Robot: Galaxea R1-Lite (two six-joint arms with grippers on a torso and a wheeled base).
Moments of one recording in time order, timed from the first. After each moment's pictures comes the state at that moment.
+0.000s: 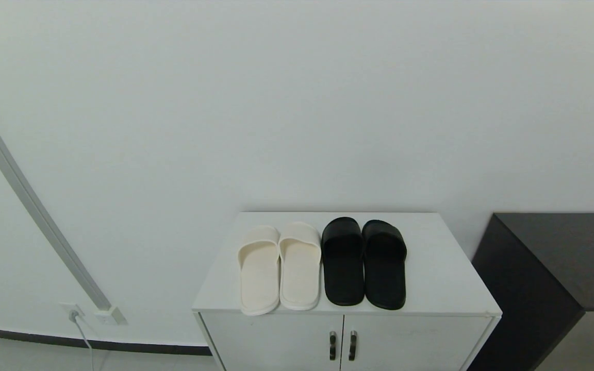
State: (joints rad) left arm 0.00 0.00 0.00 0.00 0.00 0.02; right arm 0.03 0.44 -0.17 -0.06 0.16 0.04
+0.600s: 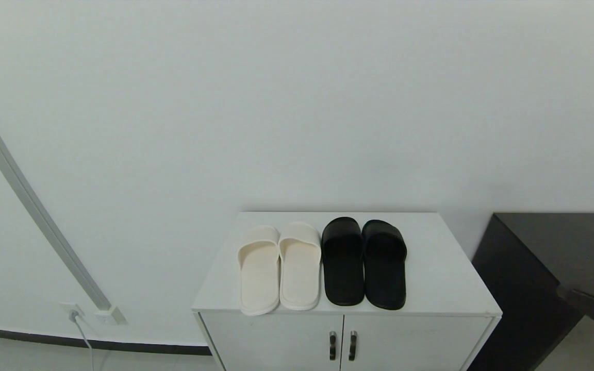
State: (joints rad) left arm 0.00 0.00 0.00 0.00 0.00 0.02; right arm 0.49 0.91 -0.41 -0.24 -0.05 0.21
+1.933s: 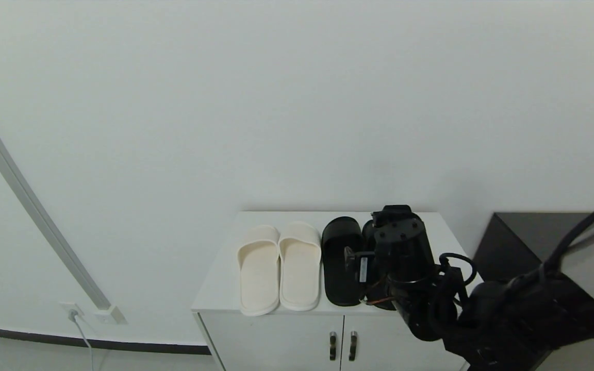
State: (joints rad) left arm 0.00 0.00 0.00 0.00 0.00 0.02; right arm 0.82 2.00 -0.92 -0.70 -0.65 0.35
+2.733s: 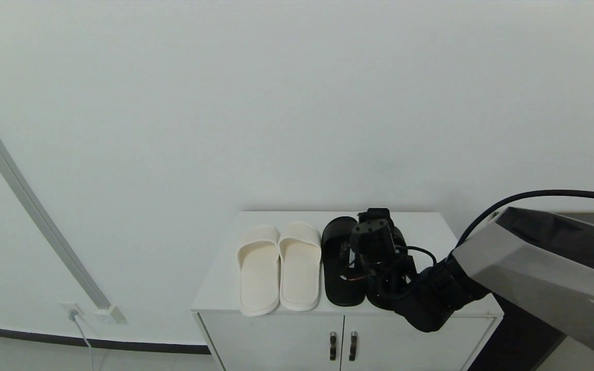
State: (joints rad) left arm 0.00 0.00 0.00 0.00 0.00 0.01; right arm 0.71 2.30 -1.19 -0.71 -0.67 0.33
